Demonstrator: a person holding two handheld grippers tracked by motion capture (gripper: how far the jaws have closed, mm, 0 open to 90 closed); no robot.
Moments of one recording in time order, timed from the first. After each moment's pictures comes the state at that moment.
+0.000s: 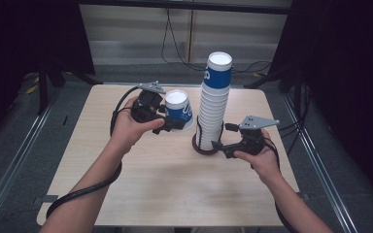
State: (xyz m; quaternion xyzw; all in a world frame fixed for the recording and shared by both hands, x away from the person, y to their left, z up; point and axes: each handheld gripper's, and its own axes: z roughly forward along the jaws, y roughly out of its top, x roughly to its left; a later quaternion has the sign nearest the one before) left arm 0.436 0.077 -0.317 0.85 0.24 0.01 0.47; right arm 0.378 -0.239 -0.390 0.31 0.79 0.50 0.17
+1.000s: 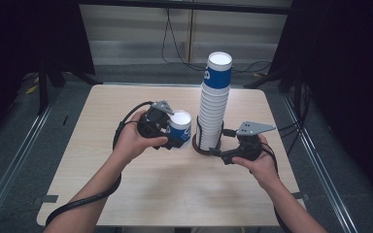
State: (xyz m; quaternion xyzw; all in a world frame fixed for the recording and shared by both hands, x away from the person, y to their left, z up) left arm 0.422 0.064 -0.351 0.90 0.20 0.02 0.38; right arm 0.369 -0.234 -0.401 0.30 0.80 0.49 0.16
